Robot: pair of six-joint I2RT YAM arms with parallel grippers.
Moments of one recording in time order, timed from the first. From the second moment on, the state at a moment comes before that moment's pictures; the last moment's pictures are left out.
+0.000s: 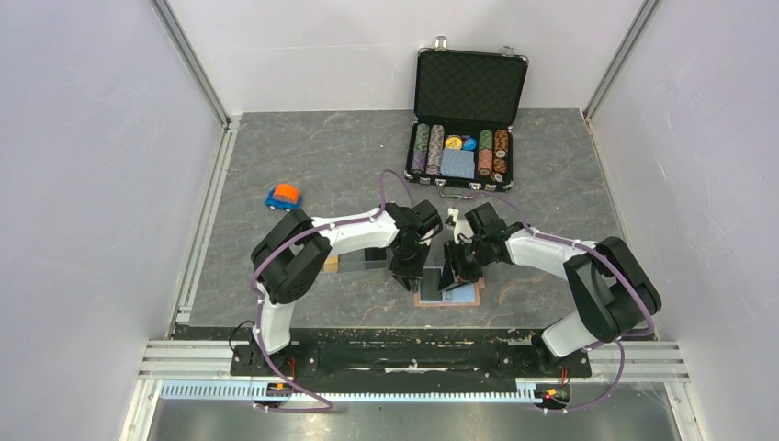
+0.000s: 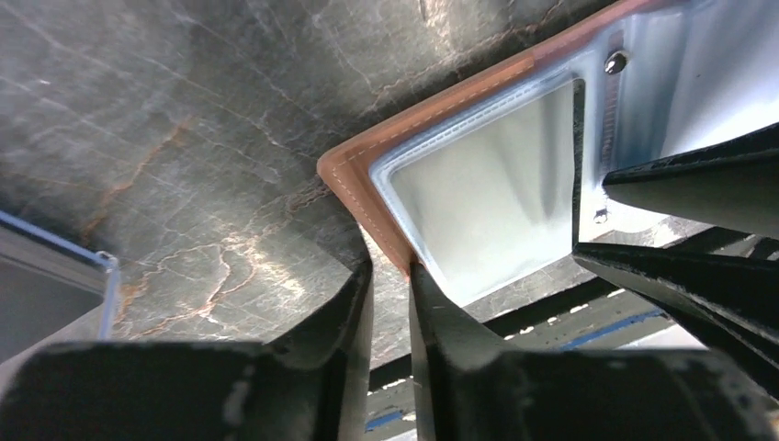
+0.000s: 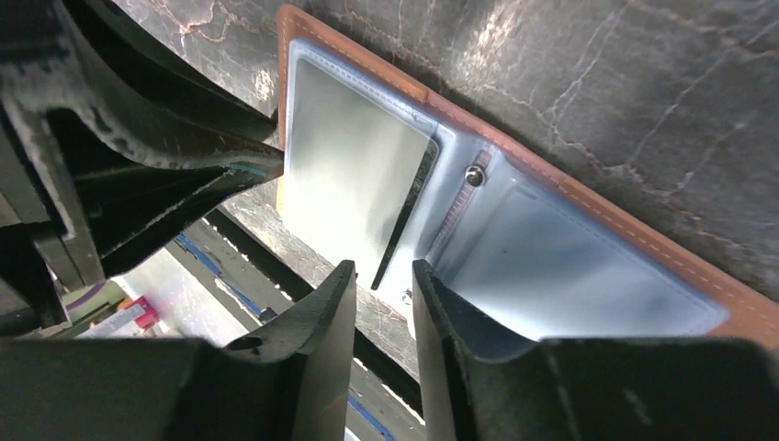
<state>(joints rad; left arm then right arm) -0.91 1.98 1.34 -0.77 0.23 -0.56 0.48 1.52 0.67 -0.34 -0.59 0.35</state>
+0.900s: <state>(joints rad) -0.68 1.39 0.96 -0.34 0.16 -0.61 0.48 1.50 0.91 -0.44 -0.52 0.30</state>
